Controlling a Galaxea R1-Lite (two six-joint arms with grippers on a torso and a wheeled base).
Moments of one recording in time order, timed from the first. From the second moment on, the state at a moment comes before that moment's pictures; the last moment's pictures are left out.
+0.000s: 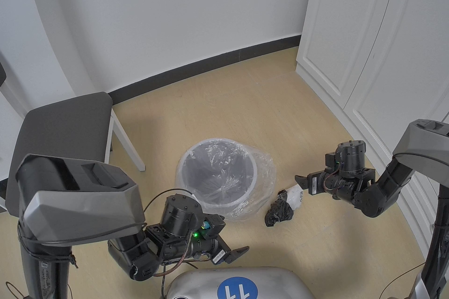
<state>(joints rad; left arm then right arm) -0.70 2.31 -0.62 -1.11 -0.21 0.25 0.32 2.18 -0.78 -0.92 -0.13 0.05</state>
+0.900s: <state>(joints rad) -0.57 1.69 -0.32 -1.47 -0.09 -0.07 0.36 2.46 -1.09 -0.80 0.08 -0.49</state>
